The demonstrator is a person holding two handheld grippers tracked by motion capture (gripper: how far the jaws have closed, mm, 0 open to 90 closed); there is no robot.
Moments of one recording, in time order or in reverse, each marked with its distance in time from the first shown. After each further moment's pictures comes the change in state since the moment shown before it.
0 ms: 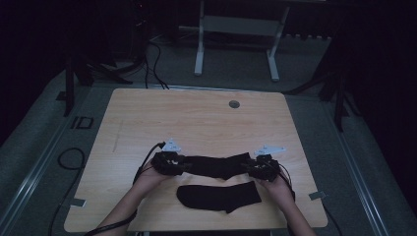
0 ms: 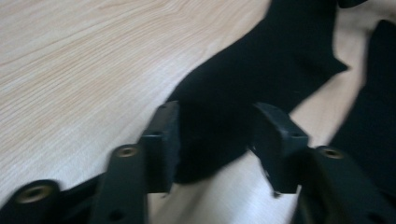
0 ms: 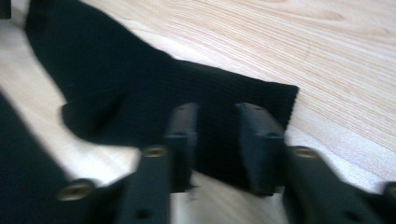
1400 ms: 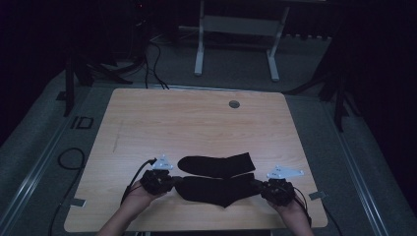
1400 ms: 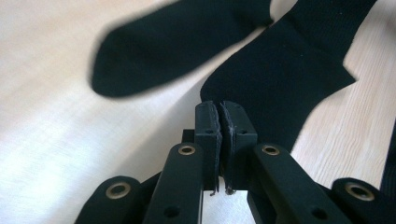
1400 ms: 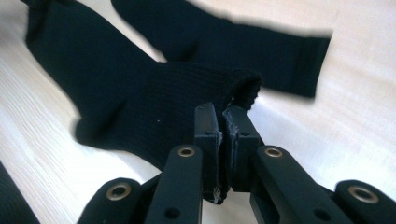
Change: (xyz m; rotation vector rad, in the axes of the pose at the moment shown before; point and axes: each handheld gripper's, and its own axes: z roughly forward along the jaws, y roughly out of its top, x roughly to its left) left arm -0.035 -0.023 -0.043 0.047 -0.039 -0.021; right arm 0.037 -0.038 -0.066 -0.042 0.052 -0.015
